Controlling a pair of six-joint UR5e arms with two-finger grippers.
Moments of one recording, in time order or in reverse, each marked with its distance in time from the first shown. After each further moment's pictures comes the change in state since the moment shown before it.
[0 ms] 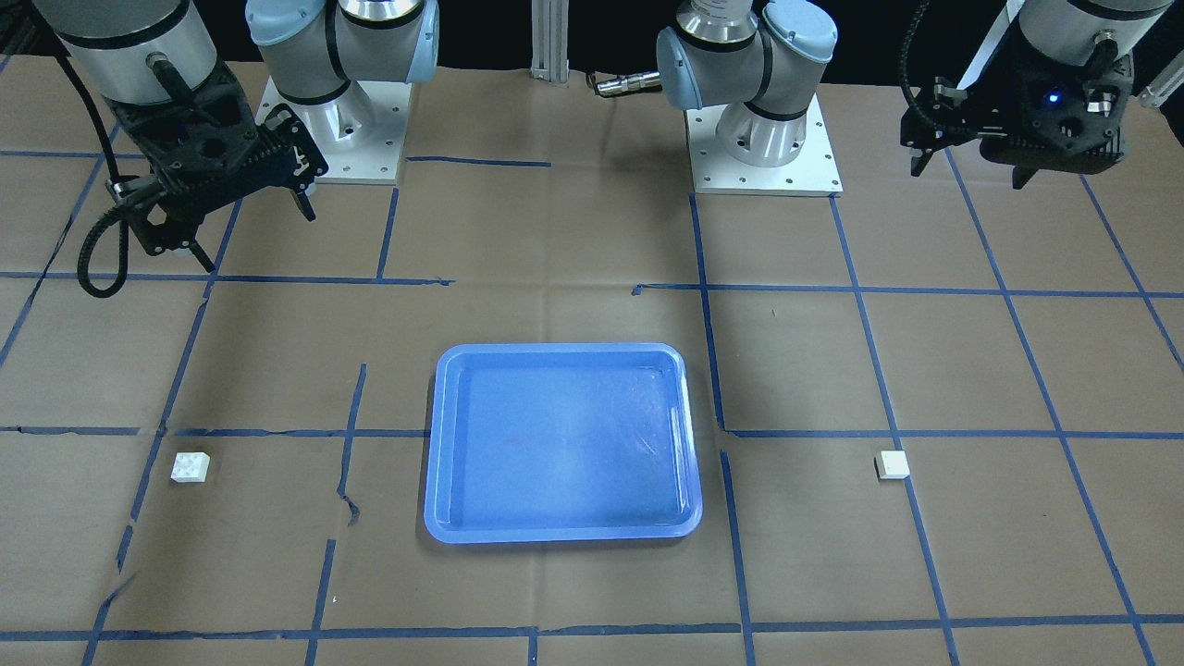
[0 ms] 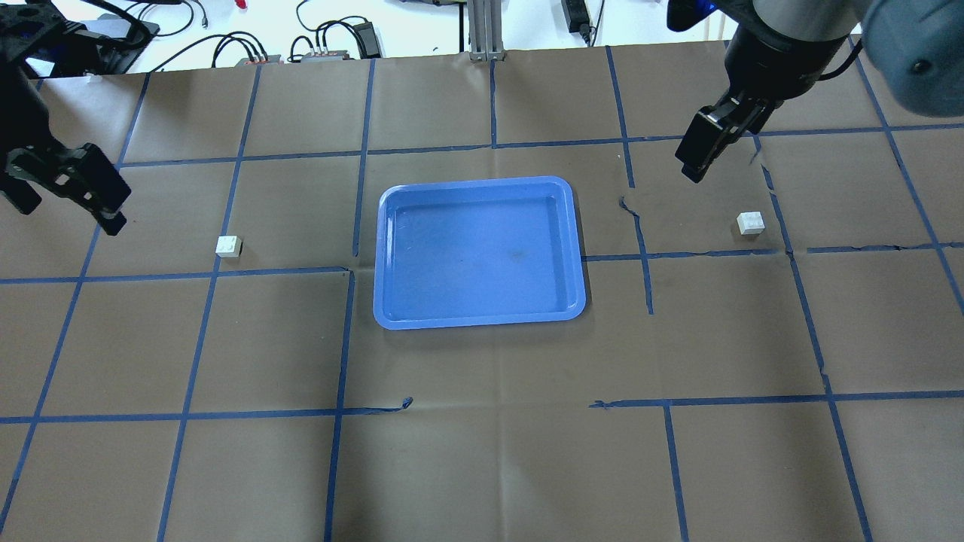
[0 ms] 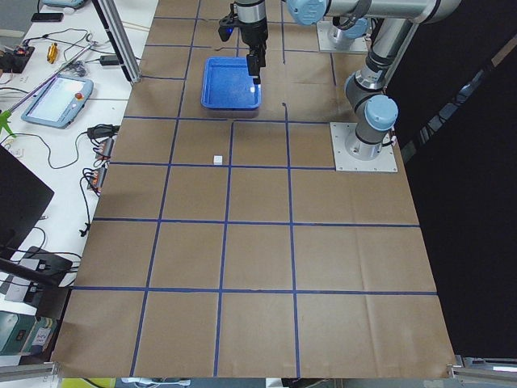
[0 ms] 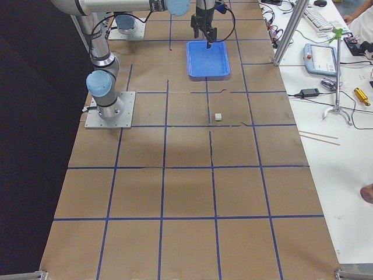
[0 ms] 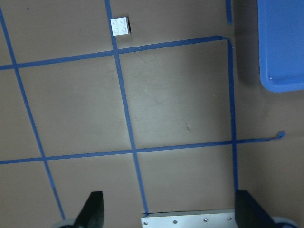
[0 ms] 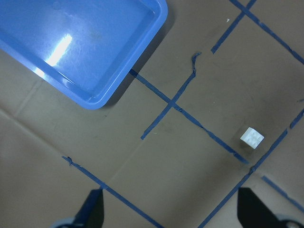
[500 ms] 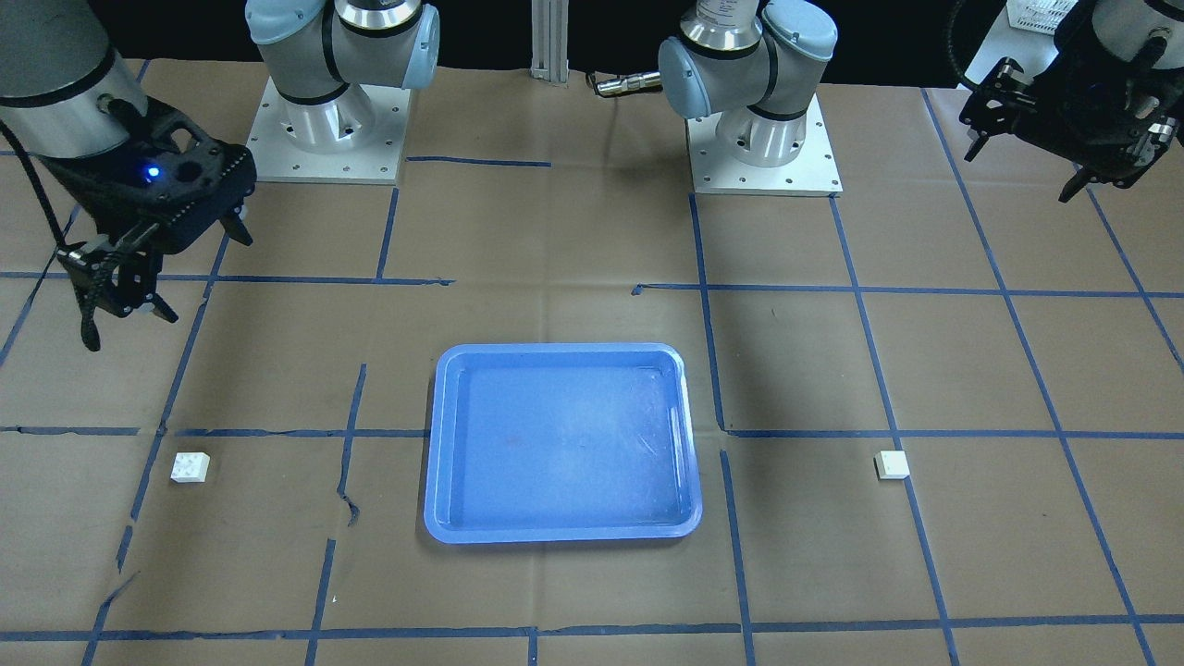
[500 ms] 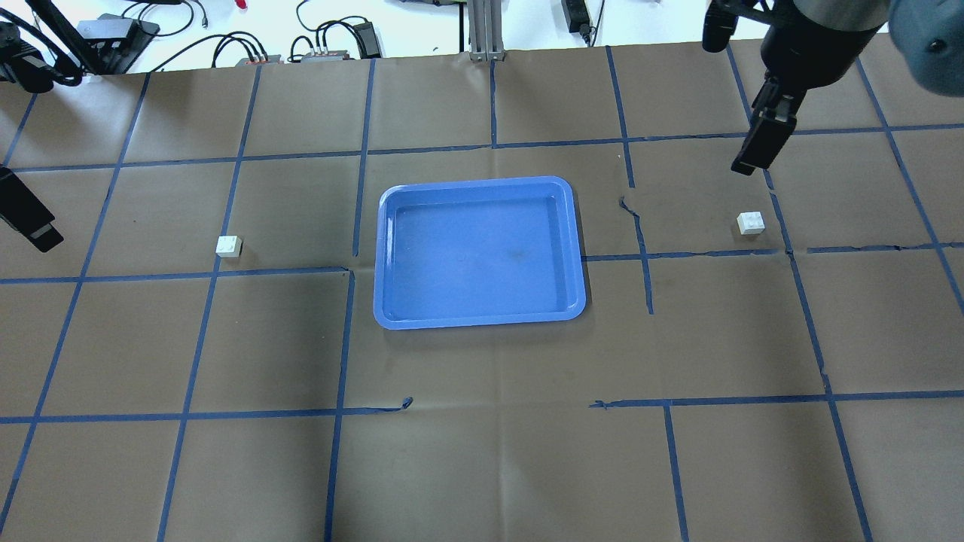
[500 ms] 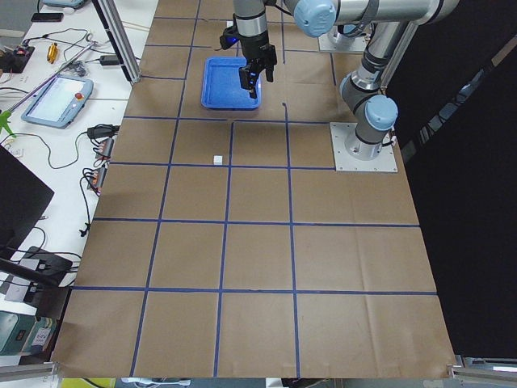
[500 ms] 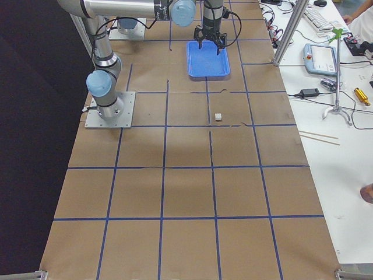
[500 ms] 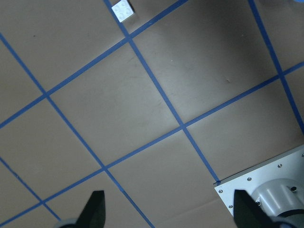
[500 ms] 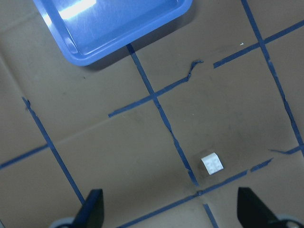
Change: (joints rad) left arm 0.125 -0.004 -0.001 0.013 -0.068 0.410; right arm -0.126 0.041 -0.001 -0.033 0.007 -0.532
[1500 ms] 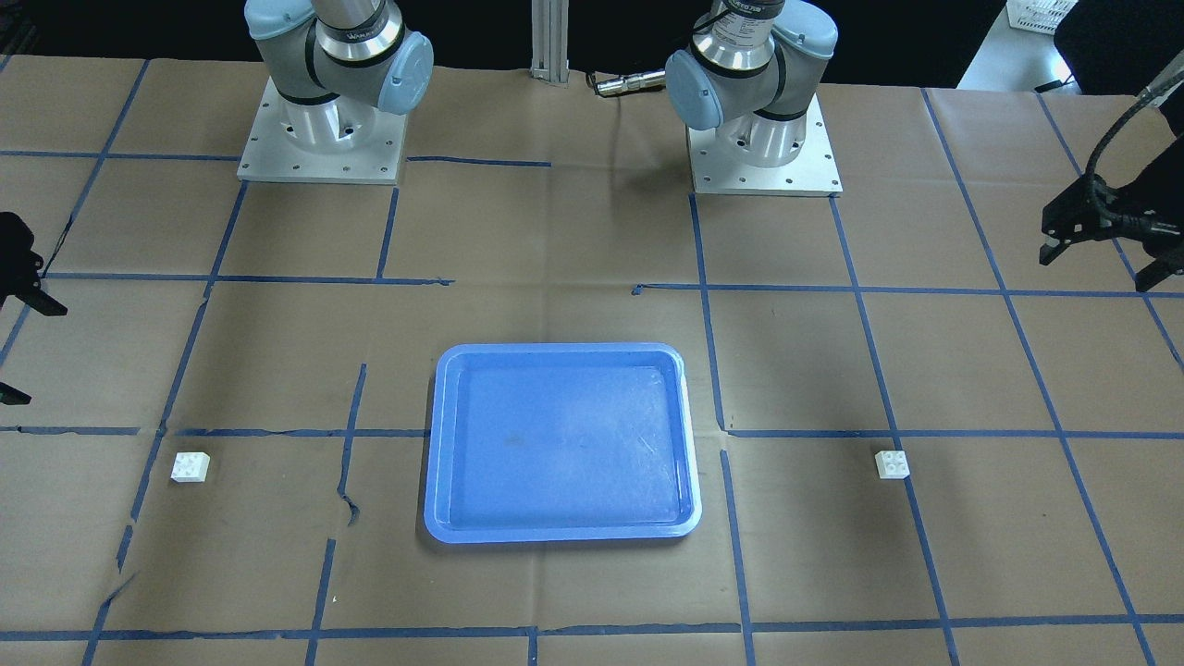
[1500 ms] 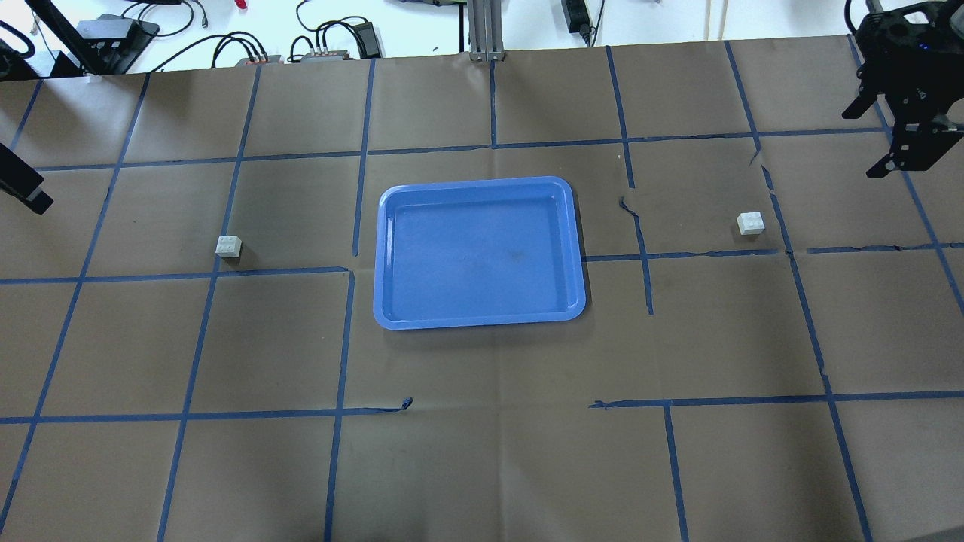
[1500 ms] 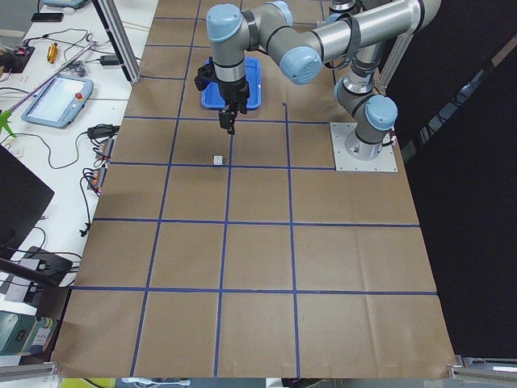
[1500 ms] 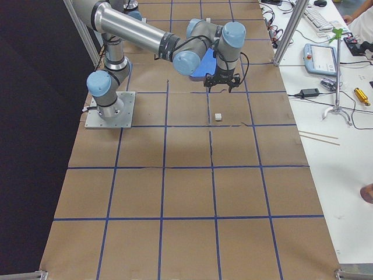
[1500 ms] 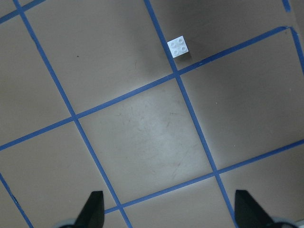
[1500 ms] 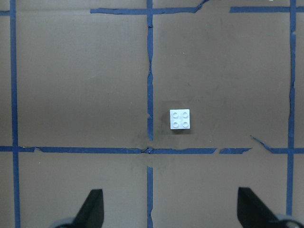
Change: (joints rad) left arm 0.120 -0.179 0.000 0.260 -0.061 -0.121; right arm -0.312 0.168 0.000 -0.071 0.092 -0.726
